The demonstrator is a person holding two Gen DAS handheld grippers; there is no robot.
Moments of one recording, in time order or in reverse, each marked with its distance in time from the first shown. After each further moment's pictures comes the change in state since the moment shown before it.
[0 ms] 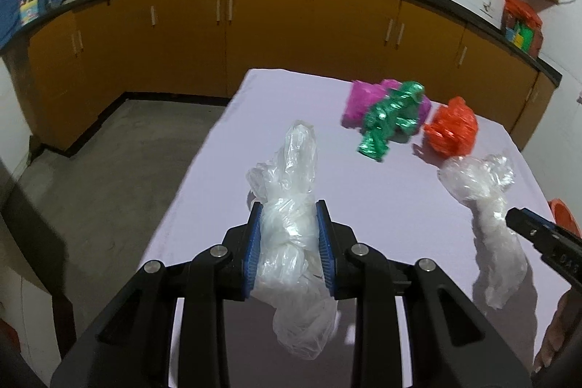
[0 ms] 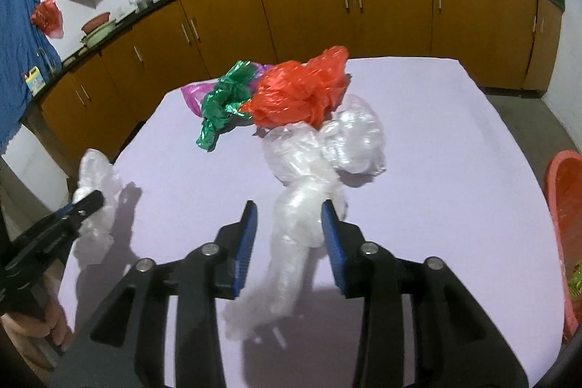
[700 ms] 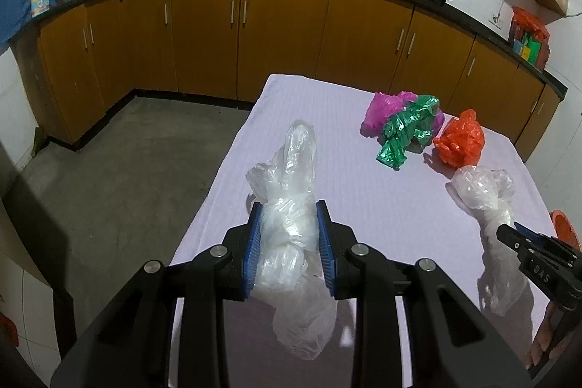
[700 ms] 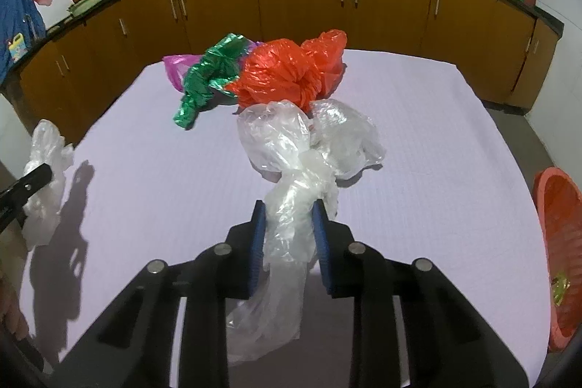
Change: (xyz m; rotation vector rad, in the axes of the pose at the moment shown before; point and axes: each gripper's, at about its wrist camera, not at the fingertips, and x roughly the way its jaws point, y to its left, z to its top) left arm -0.008 0.016 0.002 -0.033 -0.016 0.010; right arm 0.020 0.008 -0.006 -0.081 0.036 -0.095
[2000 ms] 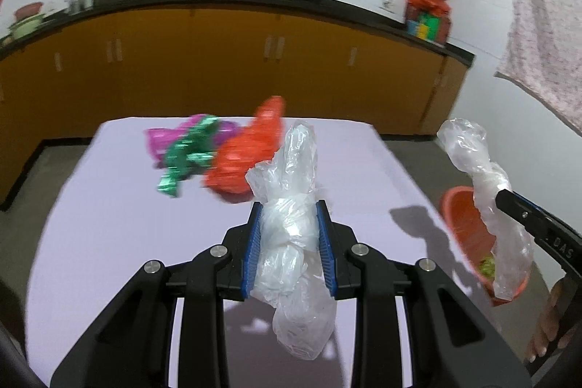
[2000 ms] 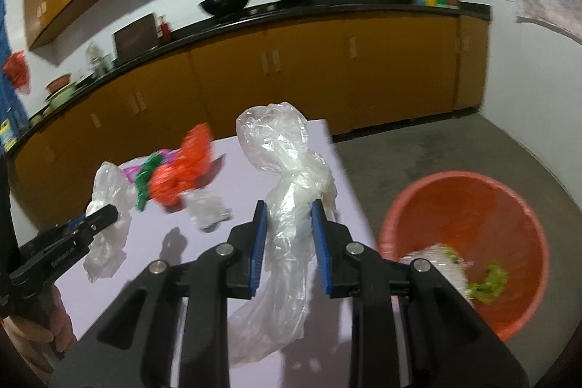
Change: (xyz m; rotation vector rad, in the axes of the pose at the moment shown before) left arm -0.040 -0.190 -0.003 0.198 -0.049 -0.346; right arm -0.149 -0.157 -0.020 0.225 -0.268 -0.098
